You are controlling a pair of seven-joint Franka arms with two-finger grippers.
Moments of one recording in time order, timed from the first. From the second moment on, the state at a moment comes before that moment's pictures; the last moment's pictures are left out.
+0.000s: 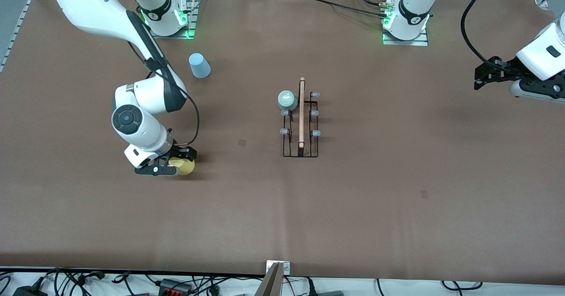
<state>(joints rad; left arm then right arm) -0.03 -0.01 0.00 -1.62 0.03 1.58 0.17 0.19 0.54 0.07 -1.82 -0.11 2.39 0.32</state>
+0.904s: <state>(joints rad) -0.03 -0.01 0.00 -1.62 0.03 1.58 0.17 0.19 0.56 0.06 -1.82 -0.11 2.45 0.28</state>
